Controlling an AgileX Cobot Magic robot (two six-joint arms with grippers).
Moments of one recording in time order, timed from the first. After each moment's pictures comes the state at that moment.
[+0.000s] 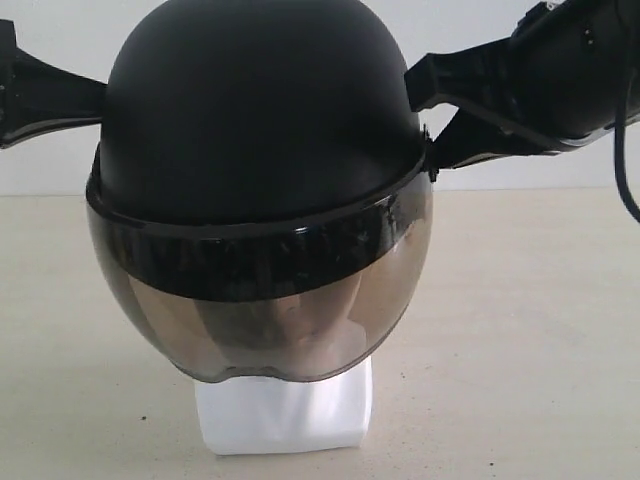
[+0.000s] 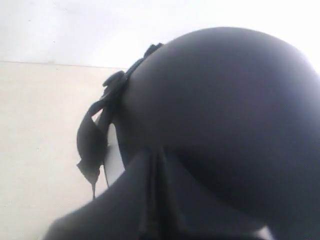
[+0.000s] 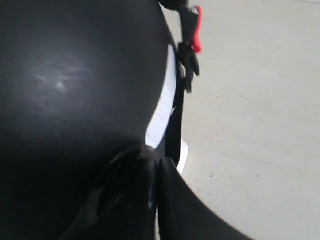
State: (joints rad) left arm 0.04 1.29 -0.95 1.76 -0.90 -2.09; right arm 0.51 1.25 -1.21 0.22 0.80 0.06
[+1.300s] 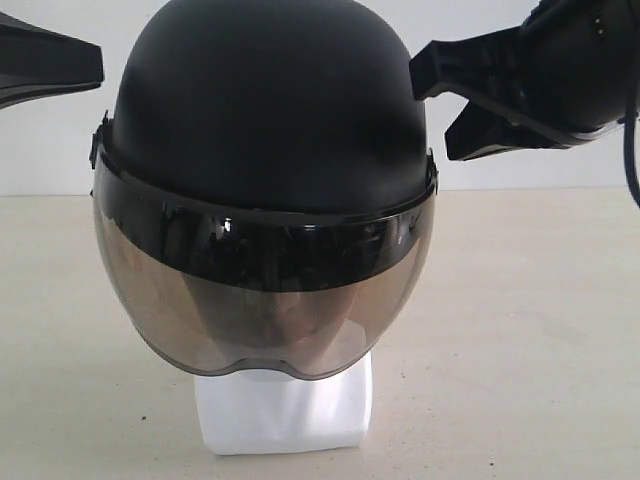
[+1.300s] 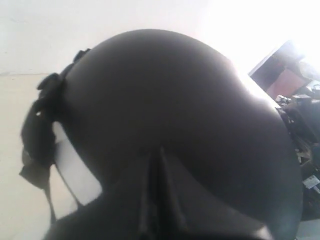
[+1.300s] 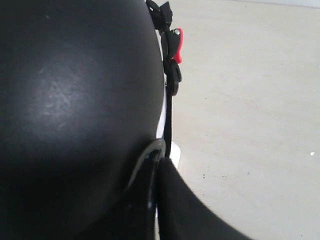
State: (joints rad) left arm 0.10 1.21 -0.98 1.75 -1.06 -2.09; right arm 0.53 1.24 -1.21 0.10 0.80 0.20
